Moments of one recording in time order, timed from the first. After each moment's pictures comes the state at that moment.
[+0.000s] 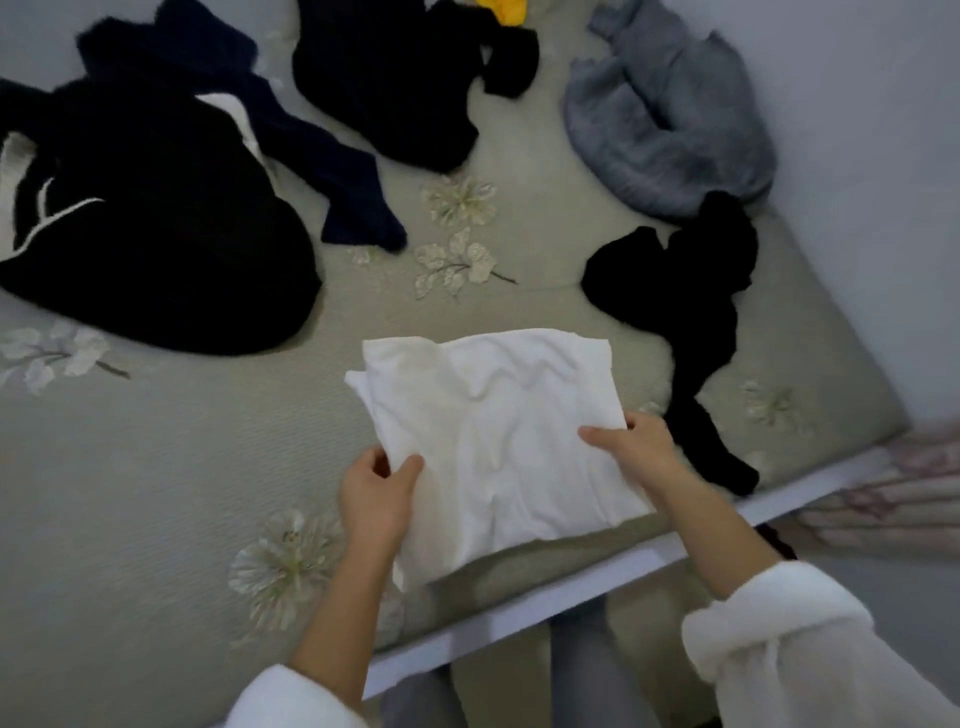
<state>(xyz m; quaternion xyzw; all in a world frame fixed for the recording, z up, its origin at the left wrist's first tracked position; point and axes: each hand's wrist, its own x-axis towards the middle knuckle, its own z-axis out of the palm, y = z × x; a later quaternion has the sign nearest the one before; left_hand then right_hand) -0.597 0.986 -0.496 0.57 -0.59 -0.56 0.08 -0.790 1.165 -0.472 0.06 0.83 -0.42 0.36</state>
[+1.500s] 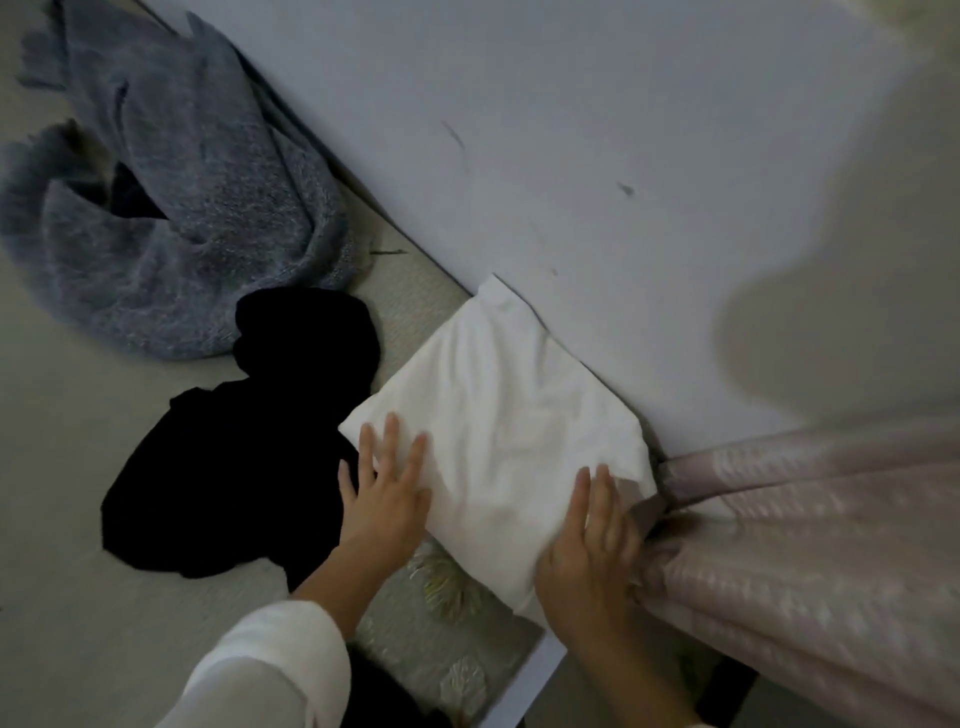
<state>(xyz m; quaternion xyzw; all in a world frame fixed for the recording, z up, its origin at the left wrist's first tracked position) -1.158 1.296 -0.625 0.06 -0.95 -0.11 -0.28 -1.123 1.502 -0.603 0.05 0.99 -0.08 0.09</state>
